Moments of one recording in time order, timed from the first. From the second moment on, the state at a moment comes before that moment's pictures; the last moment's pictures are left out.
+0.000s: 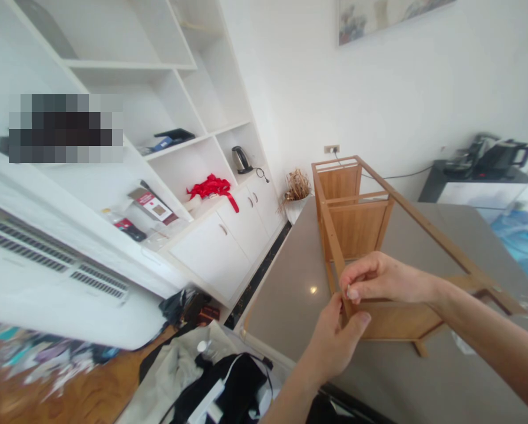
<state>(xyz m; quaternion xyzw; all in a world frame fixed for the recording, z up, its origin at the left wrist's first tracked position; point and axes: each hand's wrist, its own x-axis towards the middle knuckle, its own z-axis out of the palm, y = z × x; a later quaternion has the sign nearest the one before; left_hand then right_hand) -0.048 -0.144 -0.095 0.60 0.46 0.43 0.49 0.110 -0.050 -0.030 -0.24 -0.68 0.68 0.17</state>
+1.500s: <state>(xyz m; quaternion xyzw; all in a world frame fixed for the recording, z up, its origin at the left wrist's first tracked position) -0.047 -0.123 -0.101 0.38 0.31 0.54 0.69 0.106 -0.067 -0.026 -0.27 -0.72 0.62 0.20</state>
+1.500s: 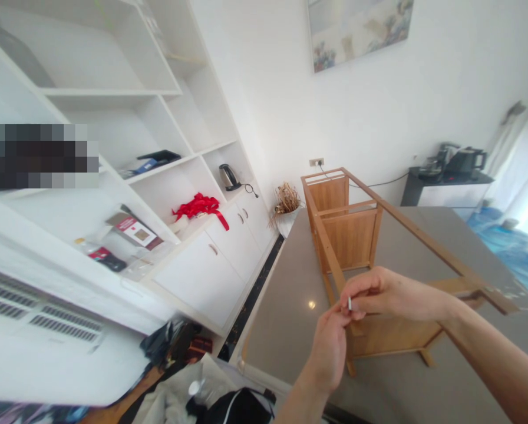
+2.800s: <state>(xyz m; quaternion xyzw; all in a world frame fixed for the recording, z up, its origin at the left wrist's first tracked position) -0.042 -0.131 -0.126 0.43 0.43 0.61 0.51 0.245 -0.101 -0.074 -0.42 -0.36 0.67 0.49</state>
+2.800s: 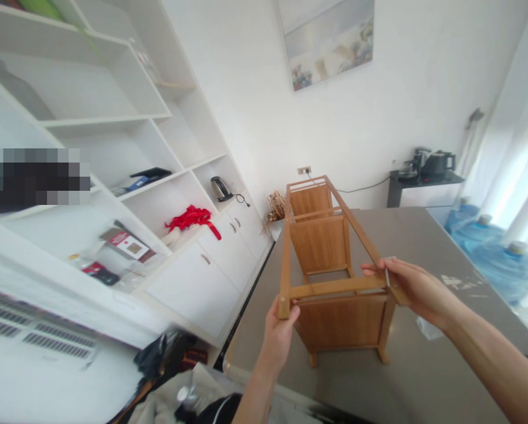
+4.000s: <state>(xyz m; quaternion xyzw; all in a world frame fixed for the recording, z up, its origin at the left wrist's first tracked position) 0.089 -0.144 -0.076 0.82 0.50 0.27 0.01 0.277 -0.107 -0.026 -0.40 -0.83 0.28 0.28</state>
